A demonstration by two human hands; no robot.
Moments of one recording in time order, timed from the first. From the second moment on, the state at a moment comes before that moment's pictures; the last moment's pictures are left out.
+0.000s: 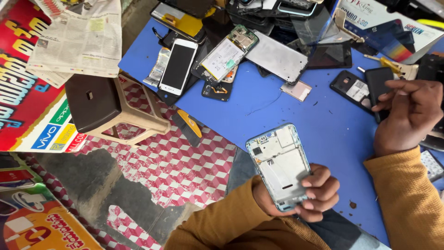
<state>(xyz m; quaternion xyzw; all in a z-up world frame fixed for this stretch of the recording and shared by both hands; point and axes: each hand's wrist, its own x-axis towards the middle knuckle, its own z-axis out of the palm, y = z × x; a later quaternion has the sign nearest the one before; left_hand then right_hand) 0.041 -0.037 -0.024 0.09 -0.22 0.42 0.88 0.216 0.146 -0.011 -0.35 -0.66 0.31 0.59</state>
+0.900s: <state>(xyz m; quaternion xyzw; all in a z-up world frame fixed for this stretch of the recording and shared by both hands) -0.024 -0.036 0.012 0.66 0.58 0.47 -0.13 0.217 0.146 -0.016 -0.34 -0.65 0.31 0.60</state>
